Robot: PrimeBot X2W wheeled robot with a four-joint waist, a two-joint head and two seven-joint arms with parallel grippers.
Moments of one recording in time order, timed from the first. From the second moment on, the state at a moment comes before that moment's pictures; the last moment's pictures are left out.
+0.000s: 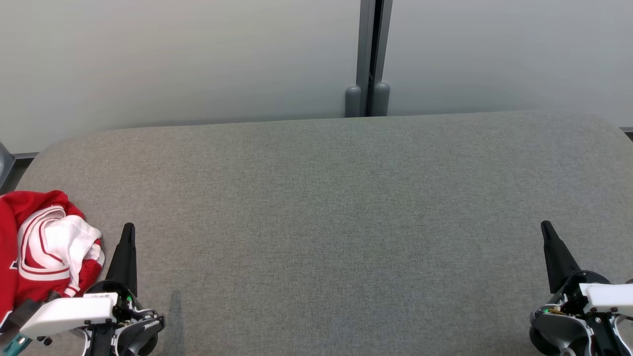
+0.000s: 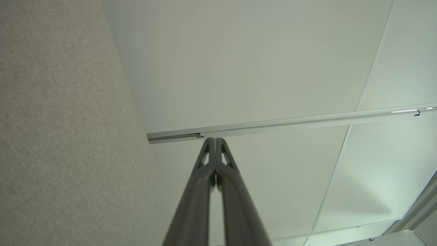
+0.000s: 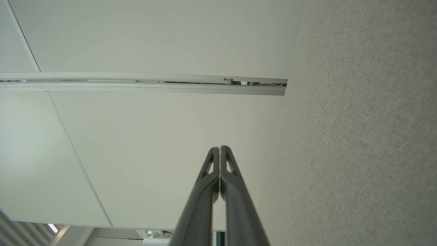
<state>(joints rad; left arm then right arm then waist) -0.10 0.05 0.11 0.24 -1.61 -0.13 0.11 -0.11 -0.05 -0.11 0.24 1.61 0.13 0.11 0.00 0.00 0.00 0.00</state>
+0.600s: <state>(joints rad) -0.05 0.04 0.09 0.30 -1.47 -0.13 0.06 -0.08 -0.04 -0.07 0.28 1.49 0.13 0.06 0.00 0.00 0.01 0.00</state>
